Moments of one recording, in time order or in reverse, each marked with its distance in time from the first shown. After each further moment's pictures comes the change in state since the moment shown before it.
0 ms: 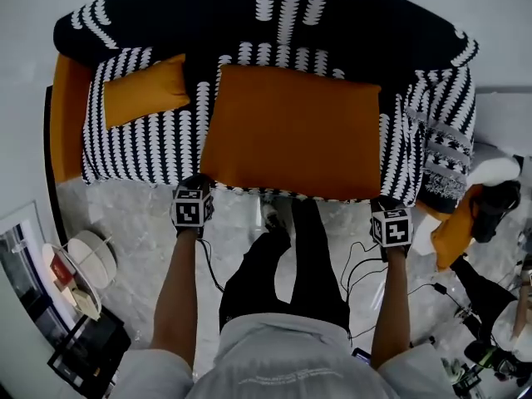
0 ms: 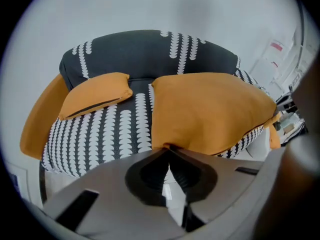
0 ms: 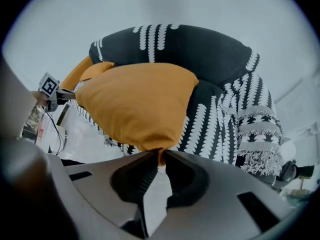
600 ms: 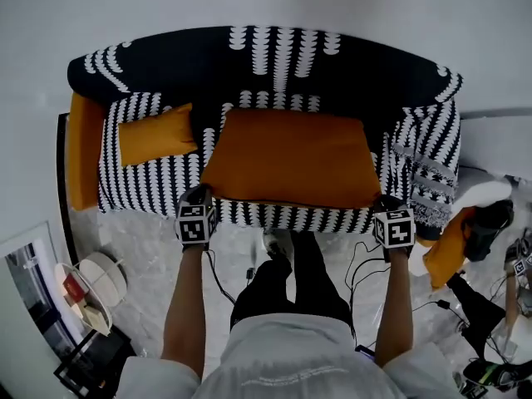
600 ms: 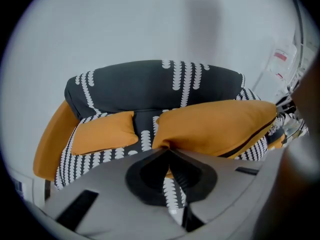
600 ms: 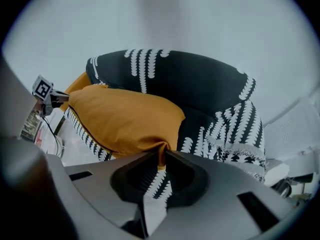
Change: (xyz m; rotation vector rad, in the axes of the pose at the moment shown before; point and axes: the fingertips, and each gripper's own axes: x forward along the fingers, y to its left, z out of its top) left arm -0.053 0.001 0.136 -0.013 -0.117 0.071; right arm -0.051 -0.054 0.126 -0.007 -0.098 -0.020
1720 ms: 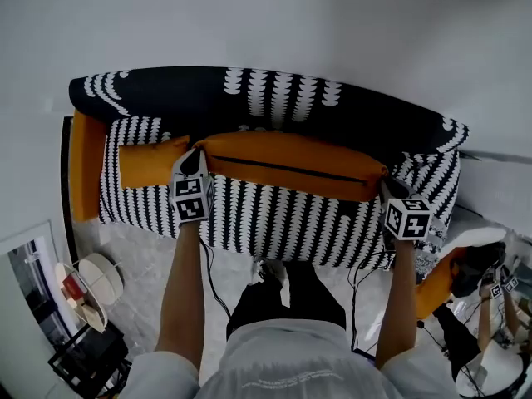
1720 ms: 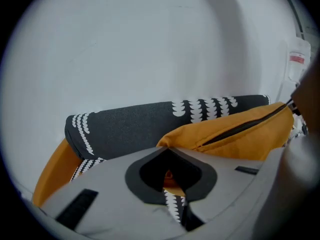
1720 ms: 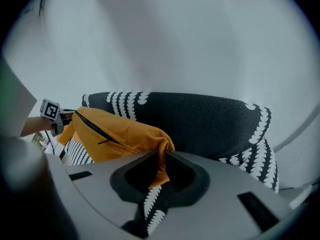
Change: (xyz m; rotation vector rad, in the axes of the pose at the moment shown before) left arm 0.058 0.032 0.229 -0.003 -0.262 0.165; right arm 0.021 -0.087 0.213 0.097 -0.244 0.103
